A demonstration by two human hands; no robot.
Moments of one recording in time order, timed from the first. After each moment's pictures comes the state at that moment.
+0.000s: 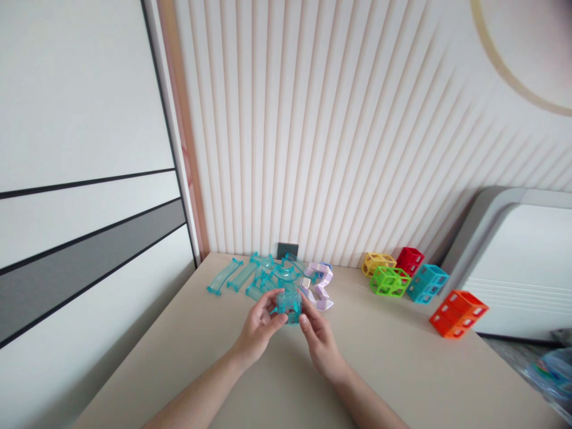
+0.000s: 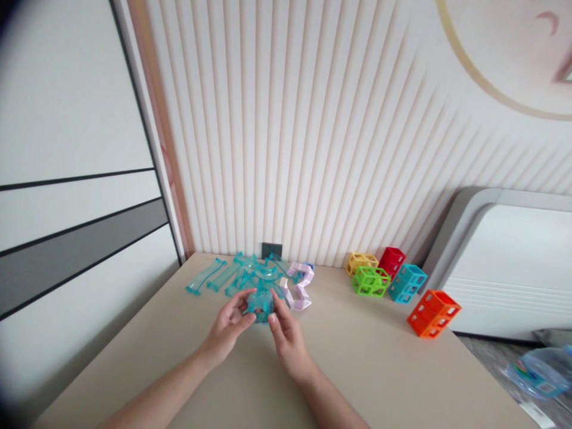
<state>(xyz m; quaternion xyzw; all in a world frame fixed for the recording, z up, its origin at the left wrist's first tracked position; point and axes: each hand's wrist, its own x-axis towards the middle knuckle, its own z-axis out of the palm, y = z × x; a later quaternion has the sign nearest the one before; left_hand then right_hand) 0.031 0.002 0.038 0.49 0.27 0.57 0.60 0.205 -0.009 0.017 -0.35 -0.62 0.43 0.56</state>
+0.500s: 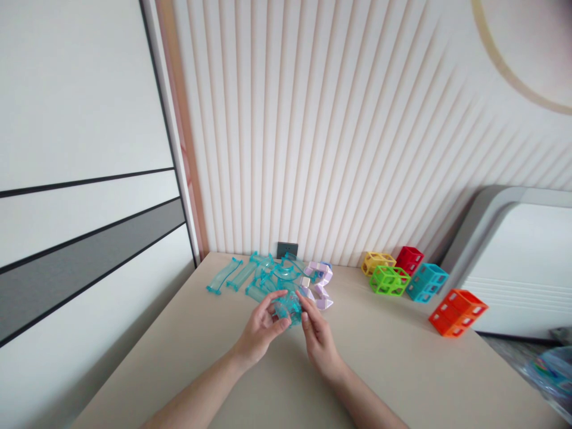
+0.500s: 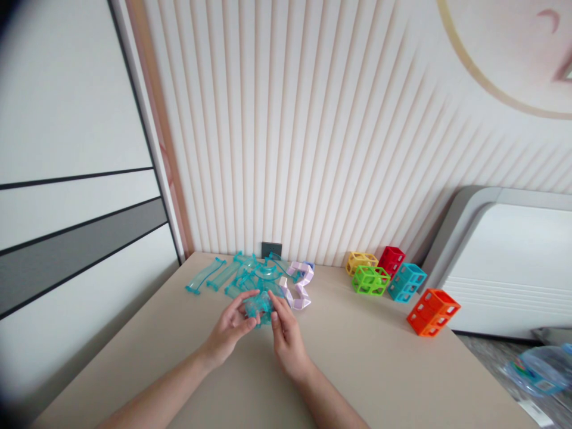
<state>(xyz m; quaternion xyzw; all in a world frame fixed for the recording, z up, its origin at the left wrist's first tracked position) 0.031 -0.004 0.044 0.47 0.24 0.54 0.65 0.208 -0.007 0.014 -0.38 -0.69 0.27 0.55</state>
